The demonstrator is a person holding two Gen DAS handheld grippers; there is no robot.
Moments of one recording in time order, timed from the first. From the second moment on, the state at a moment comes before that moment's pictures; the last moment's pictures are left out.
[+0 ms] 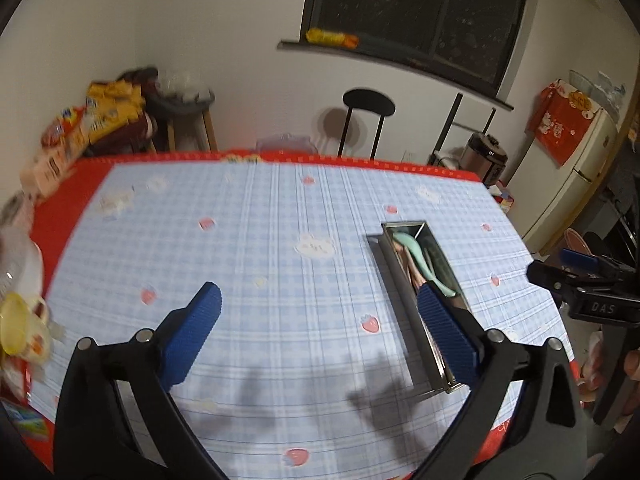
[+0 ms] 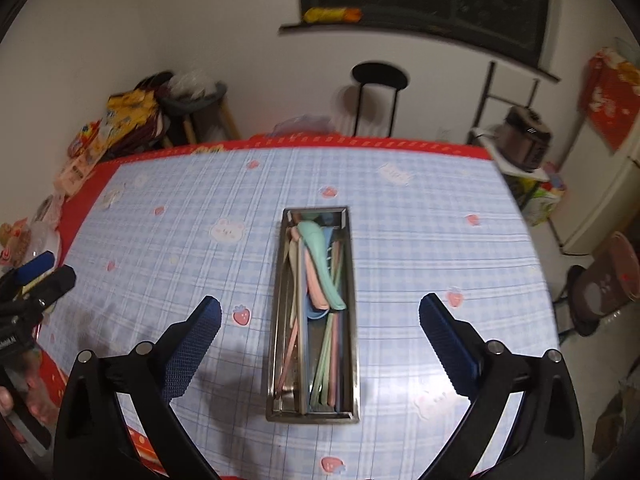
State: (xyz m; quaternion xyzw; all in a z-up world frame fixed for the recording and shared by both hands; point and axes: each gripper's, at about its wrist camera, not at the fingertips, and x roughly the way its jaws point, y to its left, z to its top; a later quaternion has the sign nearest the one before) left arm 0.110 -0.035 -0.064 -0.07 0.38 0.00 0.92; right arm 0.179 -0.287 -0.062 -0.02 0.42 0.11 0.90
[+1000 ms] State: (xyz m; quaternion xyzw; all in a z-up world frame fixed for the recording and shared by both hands) left arm 0.061 -0.059 0.033 0.07 0.27 -0.03 0.96; right arm 0.089 -0.306 0.033 -0.01 0.33 -0.02 0.94
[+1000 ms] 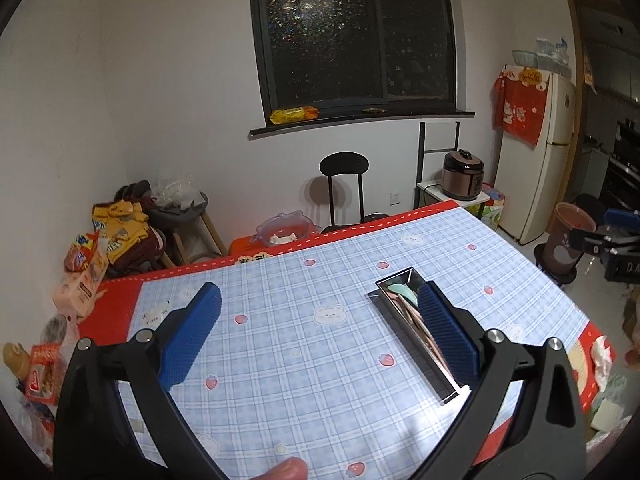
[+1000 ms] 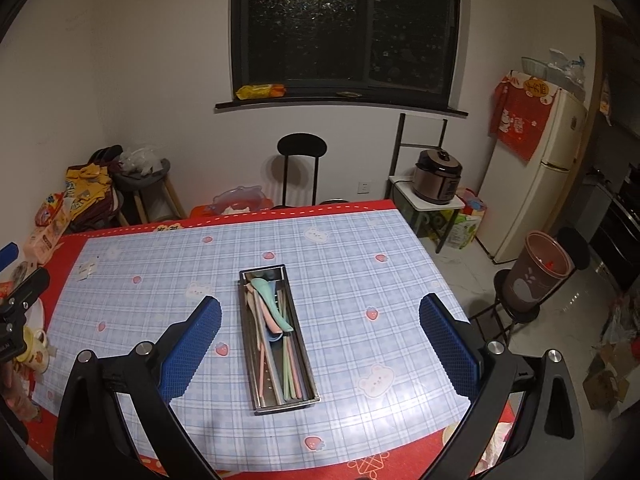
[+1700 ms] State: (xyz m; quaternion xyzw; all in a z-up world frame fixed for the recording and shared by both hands) left arm 0.073 -0.063 0.034 0.03 0.29 -0.07 0.95; right arm 0.089 -0.311 0.033 0.00 0.34 -0.04 0.94
